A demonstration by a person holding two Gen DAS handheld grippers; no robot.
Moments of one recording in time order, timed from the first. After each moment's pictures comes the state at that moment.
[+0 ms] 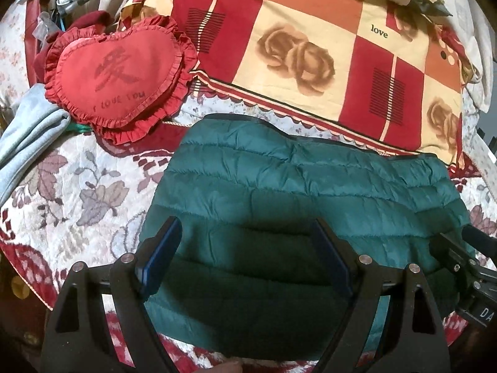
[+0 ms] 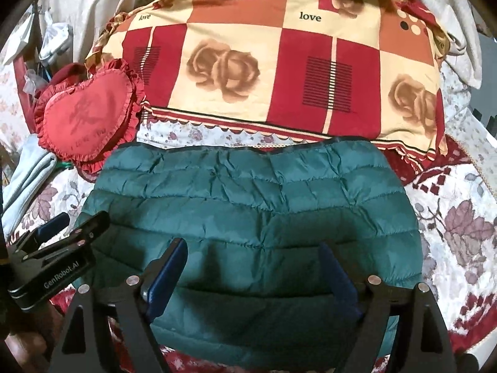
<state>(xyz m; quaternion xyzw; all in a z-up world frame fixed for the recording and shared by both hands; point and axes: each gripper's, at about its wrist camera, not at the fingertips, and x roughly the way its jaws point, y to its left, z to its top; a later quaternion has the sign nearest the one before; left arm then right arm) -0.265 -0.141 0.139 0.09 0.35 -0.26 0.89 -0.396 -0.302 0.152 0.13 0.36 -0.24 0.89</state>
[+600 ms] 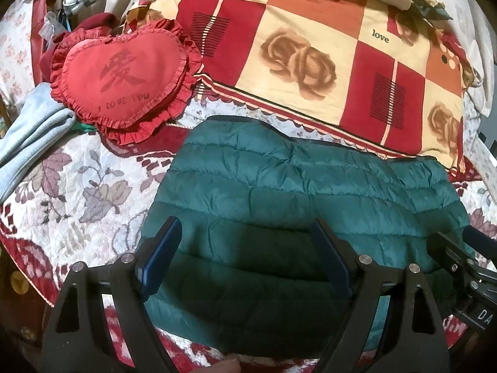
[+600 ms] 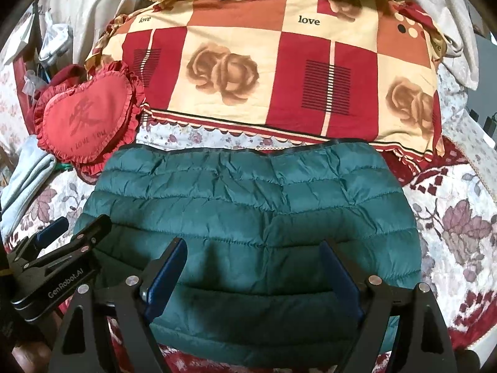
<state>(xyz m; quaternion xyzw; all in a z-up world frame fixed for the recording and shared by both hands) -0.272 -0.138 0.139 0.08 0.34 -0.26 0.90 -0.398 -0.297 0.154 0.13 0.35 -0.25 0.89</state>
